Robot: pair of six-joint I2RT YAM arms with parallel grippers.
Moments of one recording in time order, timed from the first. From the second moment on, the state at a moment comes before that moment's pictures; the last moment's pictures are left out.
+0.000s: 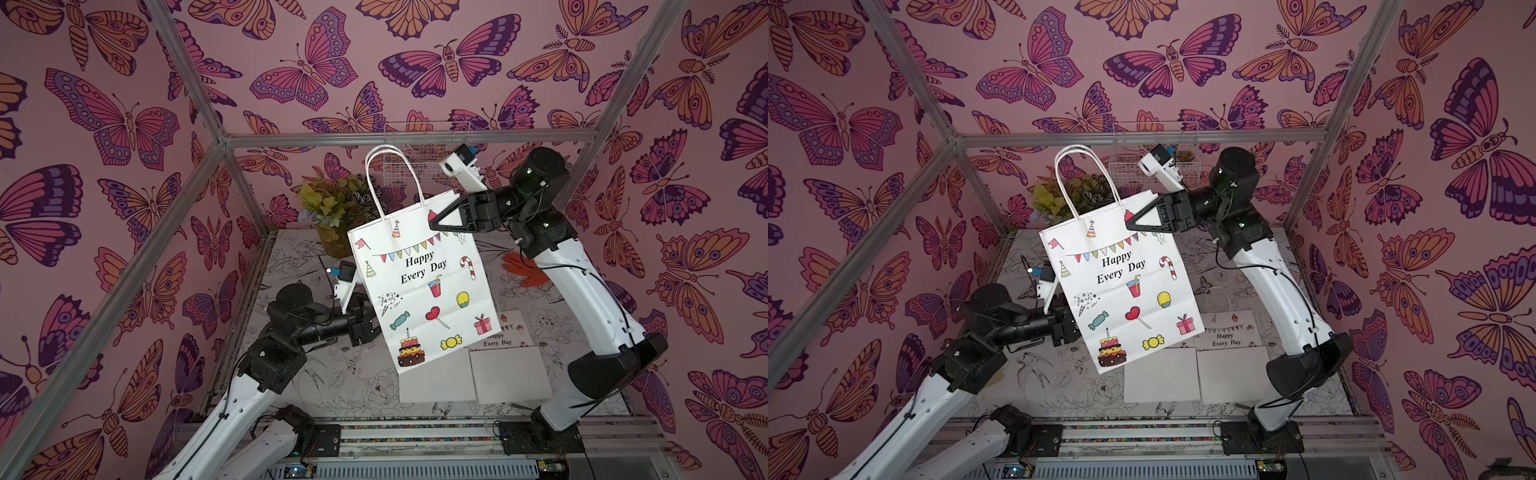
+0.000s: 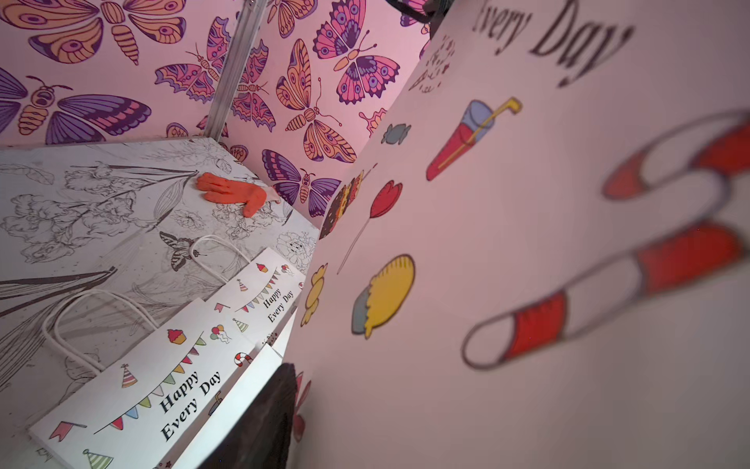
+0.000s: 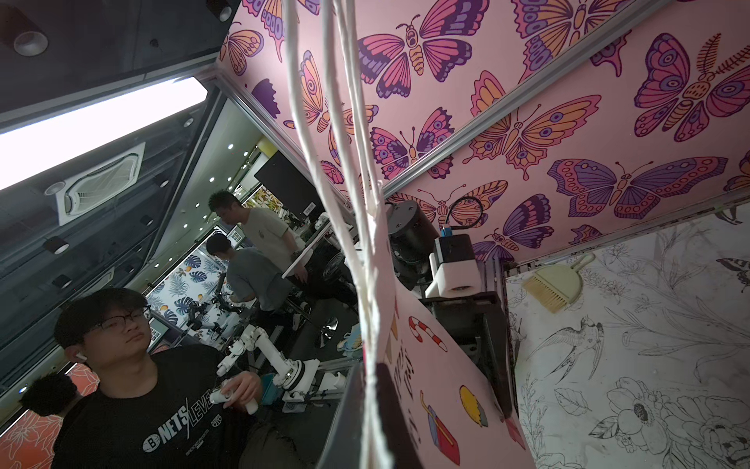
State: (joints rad) left arm -0.54 0.80 0.89 -0.20 0.76 -0.48; right arm 0.45 1.66 1.99 -0.03 -1.53 1.03
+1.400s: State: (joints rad) left arm -0.53 0.82 1.09 0.09 0.59 -0.84; right arm 0.42 1.41 1.68 -0.09 -1.36 0.96
